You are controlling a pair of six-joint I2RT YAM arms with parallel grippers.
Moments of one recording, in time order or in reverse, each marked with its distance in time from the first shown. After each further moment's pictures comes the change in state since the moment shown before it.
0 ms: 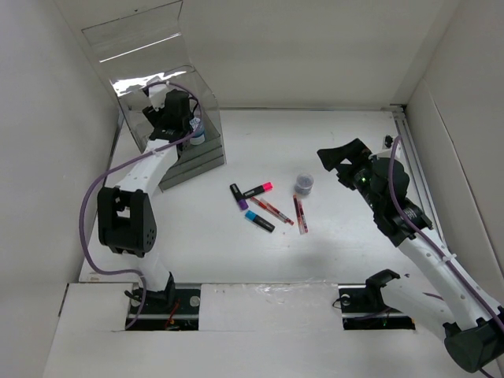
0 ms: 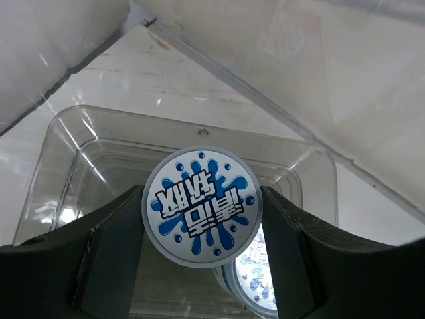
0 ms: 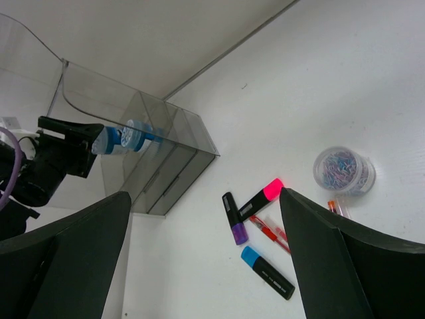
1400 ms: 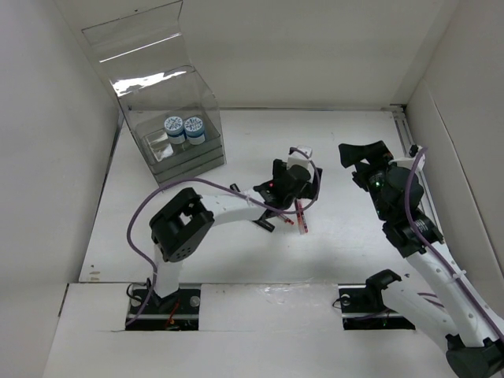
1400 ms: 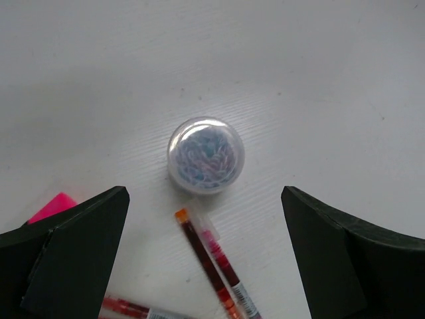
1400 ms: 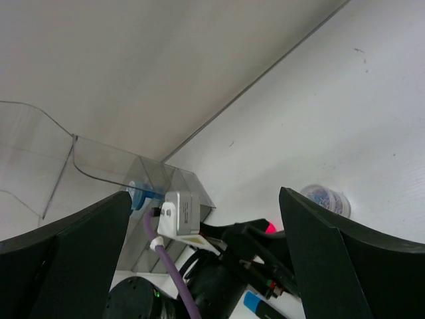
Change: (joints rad) left arm -0.798 0.195 -0.171 0.253 0.209 0.053; right arm -0.011 -0.118 -0.020 -0.010 0.214 0.033
